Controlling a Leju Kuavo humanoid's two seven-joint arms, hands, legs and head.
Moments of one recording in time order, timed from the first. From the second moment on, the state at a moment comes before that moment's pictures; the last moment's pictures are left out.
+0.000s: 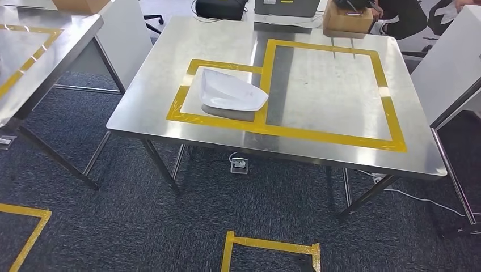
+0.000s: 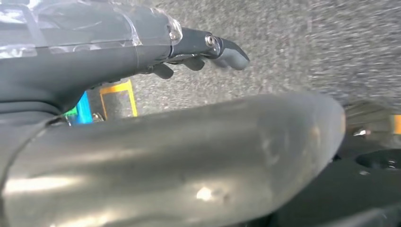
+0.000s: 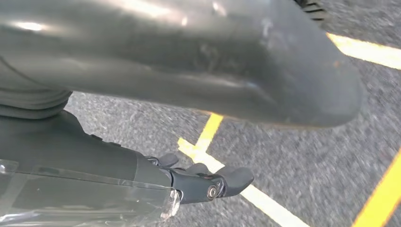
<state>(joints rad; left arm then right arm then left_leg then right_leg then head) -0.08 -0.07 -0.17 -0.23 -0.15 0.07 0.29 -0.17 -0.09 1.04 -0.22 -0.71 -0.17 0.06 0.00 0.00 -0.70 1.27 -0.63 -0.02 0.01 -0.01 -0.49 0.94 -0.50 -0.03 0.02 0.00</state>
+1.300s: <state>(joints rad) -0.09 0.03 -0.25 -0.22 -0.07 0.07 0.33 -0.13 -0.02 1.04 -0.21 -0.74 -0.15 0.08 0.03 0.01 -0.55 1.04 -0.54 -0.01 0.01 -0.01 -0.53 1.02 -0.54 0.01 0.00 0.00</state>
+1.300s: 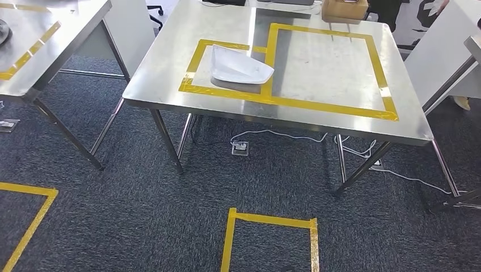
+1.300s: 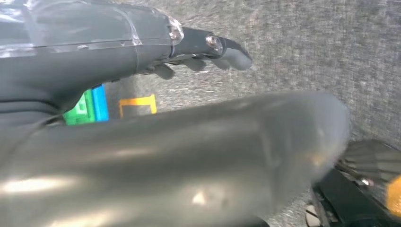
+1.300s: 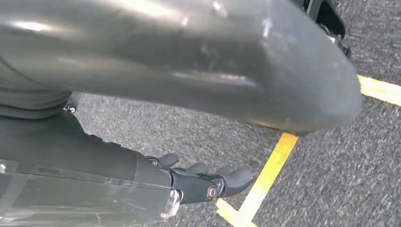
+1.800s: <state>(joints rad) -0.09 0.02 -0.27 -0.22 -0.03 0.09 0.31 -0.13 -0.03 1.03 -0.21 -0.75 -0.17 0.04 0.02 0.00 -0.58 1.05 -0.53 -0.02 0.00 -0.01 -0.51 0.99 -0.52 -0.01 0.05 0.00</state>
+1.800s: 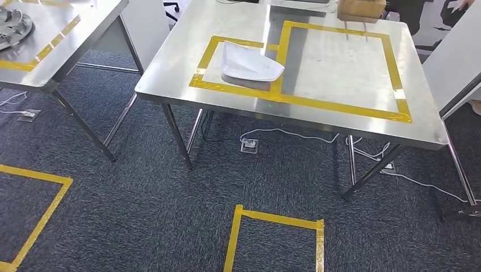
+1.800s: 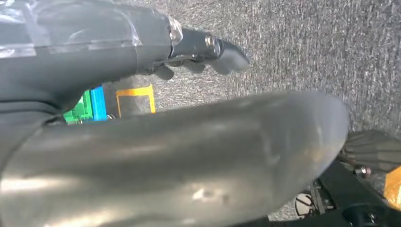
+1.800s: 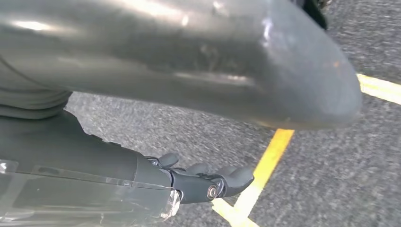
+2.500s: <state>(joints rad) -0.08 0.01 -0.31 -0.22 0.00 0.08 0.33 -0.12 -0.03 1.03 -0.21 -0.76 -0.19 0.06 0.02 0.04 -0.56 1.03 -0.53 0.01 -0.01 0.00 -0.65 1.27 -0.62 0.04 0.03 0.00</state>
